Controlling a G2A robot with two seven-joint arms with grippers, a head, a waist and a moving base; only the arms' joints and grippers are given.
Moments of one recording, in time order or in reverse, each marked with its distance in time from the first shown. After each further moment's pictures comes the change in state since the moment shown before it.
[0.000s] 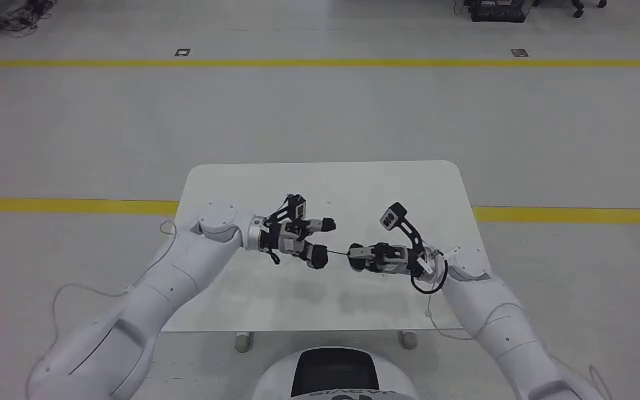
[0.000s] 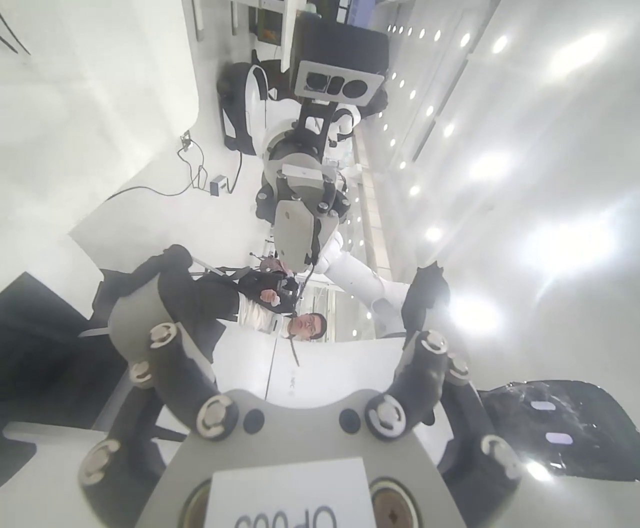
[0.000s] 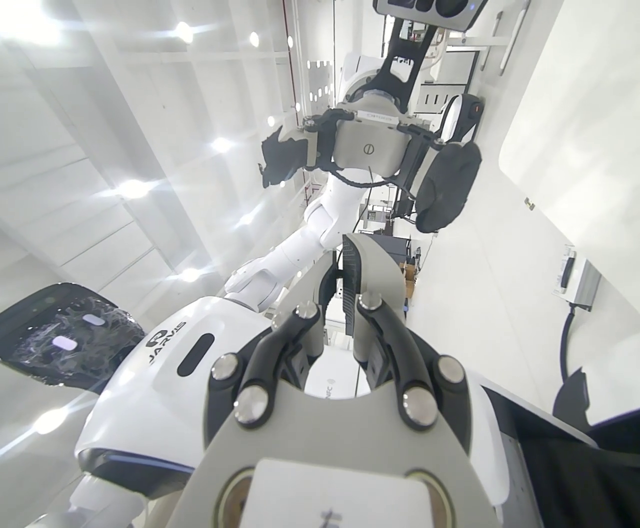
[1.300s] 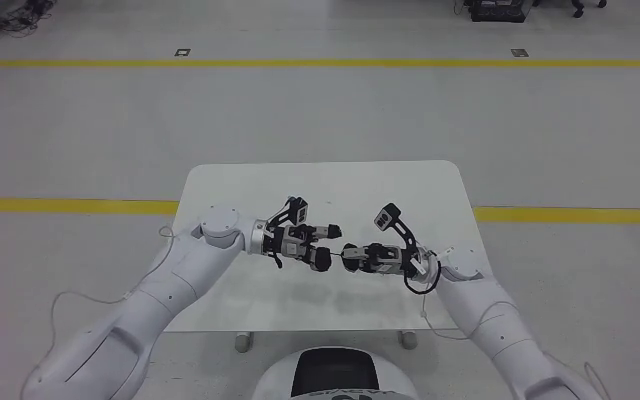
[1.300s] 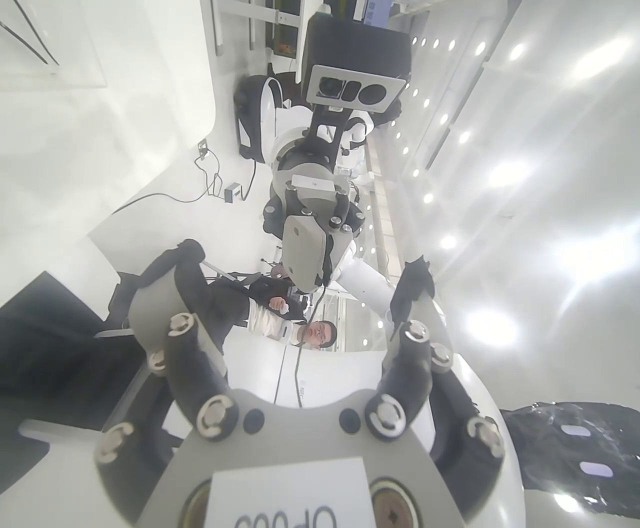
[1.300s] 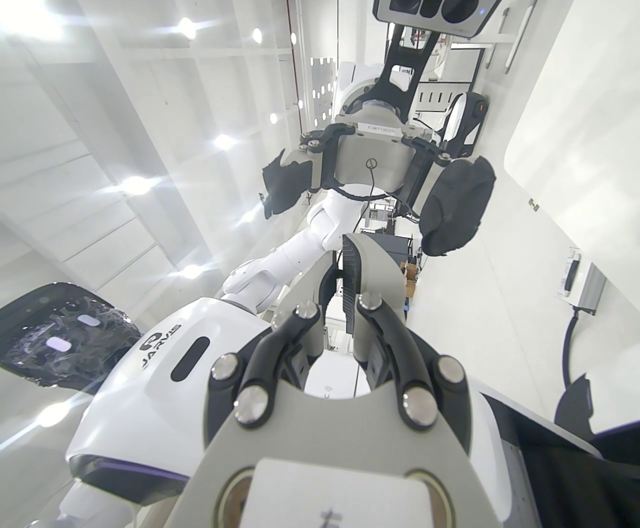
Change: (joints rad) left arm 0.038 0.018 -0.027 -0.080 0.066 0.026 0.036; right arm 0.019 -0.011 -0.045 0.020 0.015 -0.023 -0.025
